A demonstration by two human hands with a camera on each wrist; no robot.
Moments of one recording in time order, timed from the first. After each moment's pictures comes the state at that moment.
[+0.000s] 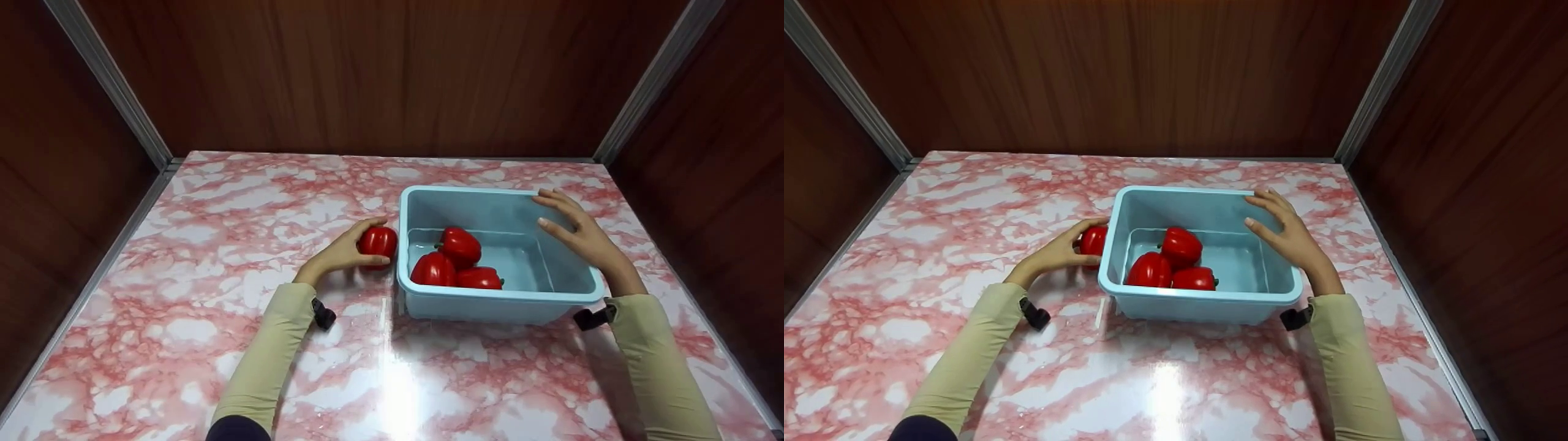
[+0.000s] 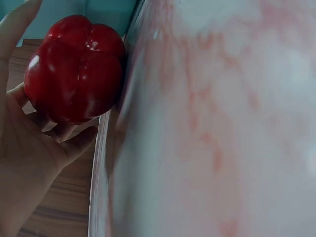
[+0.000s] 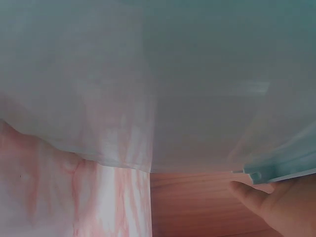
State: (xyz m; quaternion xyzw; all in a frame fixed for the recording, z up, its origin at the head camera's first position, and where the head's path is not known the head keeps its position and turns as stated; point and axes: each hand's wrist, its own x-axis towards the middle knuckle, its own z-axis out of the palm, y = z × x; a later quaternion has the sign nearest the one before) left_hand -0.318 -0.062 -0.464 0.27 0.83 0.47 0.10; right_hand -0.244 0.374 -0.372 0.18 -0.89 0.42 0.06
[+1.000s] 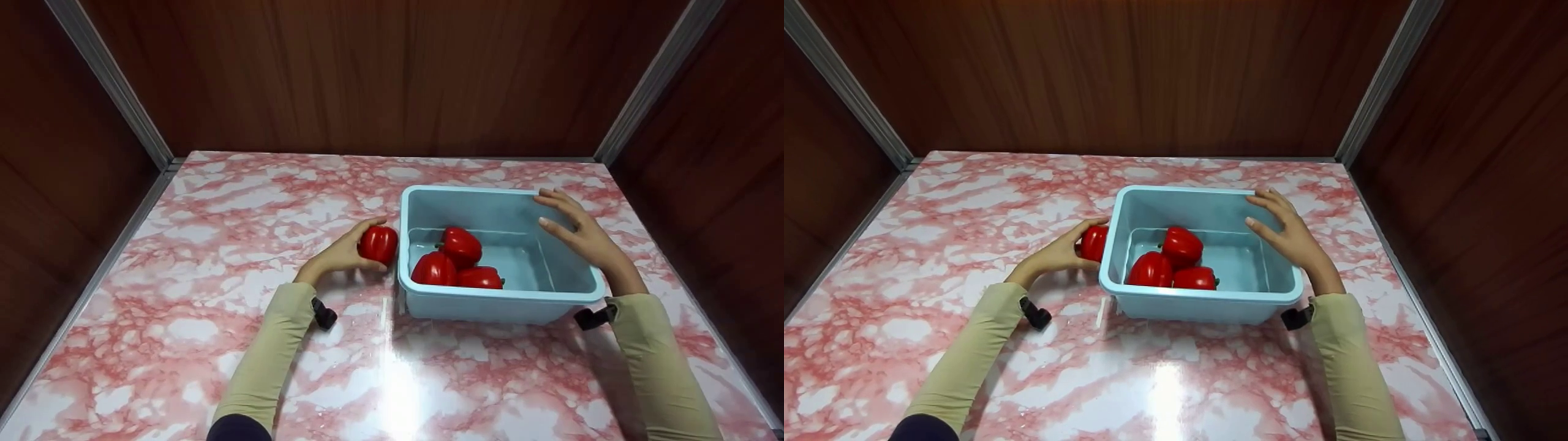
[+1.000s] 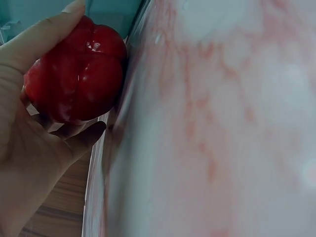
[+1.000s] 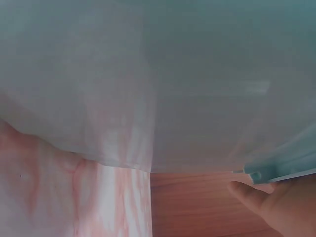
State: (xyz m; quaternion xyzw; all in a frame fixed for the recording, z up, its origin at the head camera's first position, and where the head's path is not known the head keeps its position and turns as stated) left_hand -0.311 -0.063 -0.455 0.28 0.81 0.49 0.13; right_hand -0.228 0.358 -0.352 0.18 -0.89 0.42 0.05
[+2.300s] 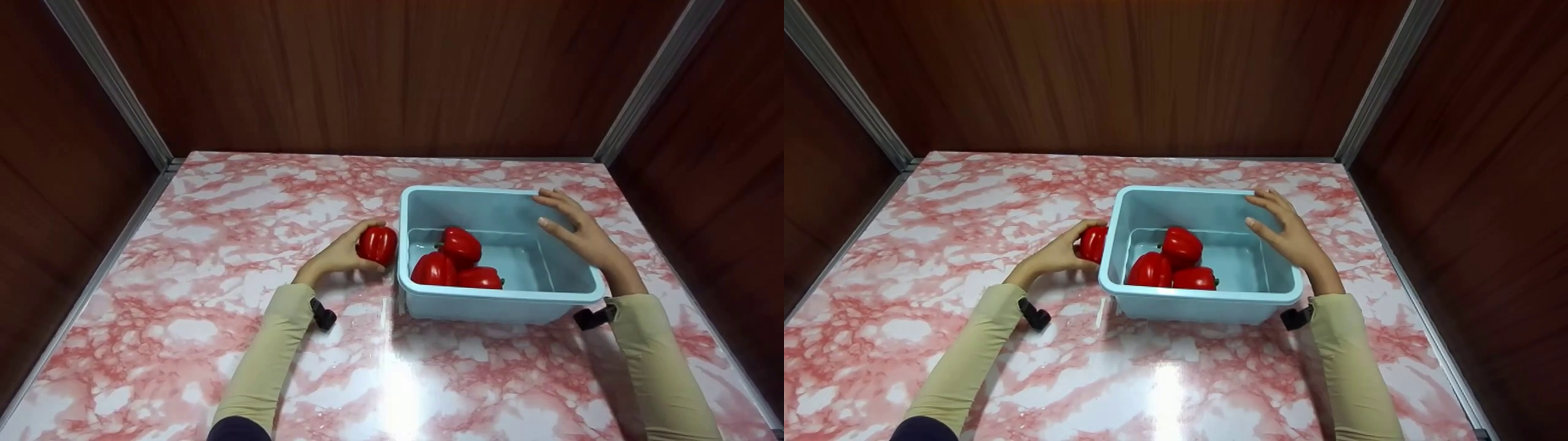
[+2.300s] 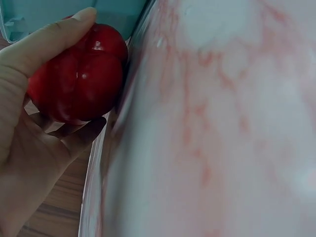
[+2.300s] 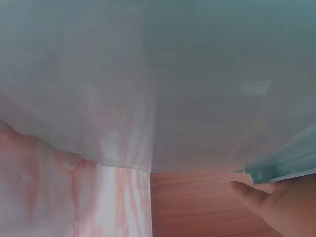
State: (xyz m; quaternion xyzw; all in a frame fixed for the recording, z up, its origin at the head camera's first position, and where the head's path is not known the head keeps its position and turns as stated) left_hand -0.322 -0.067 -0.472 0.29 0.81 0.51 0.12; right_hand -0.229 0.357 -0.352 0.19 -0.88 0.43 0.06
